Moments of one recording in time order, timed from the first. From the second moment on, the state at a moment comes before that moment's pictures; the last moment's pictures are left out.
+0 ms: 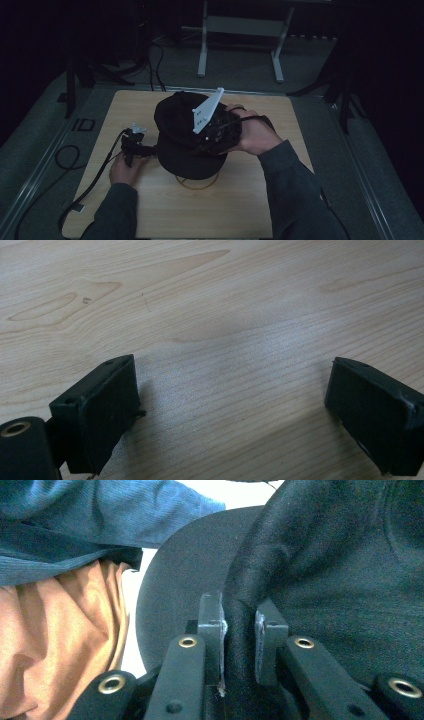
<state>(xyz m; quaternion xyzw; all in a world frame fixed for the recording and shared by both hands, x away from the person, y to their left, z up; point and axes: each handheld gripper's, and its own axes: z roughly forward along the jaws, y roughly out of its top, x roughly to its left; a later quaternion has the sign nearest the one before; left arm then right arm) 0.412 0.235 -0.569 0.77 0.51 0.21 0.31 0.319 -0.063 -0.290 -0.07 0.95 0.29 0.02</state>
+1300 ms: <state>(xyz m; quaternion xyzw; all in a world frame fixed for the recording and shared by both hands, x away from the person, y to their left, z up) 0.412 0.236 -0.569 0.77 0.51 0.21 0.31 0.338 -0.056 -0.304 -0.05 0.96 0.28 0.00</state>
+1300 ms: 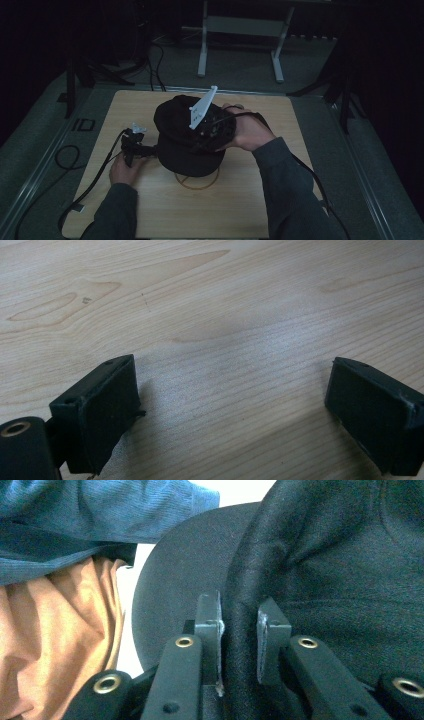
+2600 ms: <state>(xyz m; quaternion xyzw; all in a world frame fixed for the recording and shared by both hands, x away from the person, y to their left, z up) 0.412 0.236 -0.569 0.77 0.51 0.21 0.31 0.343 -0.058 -0.318 -0.04 0.96 0.27 -0.02</state>
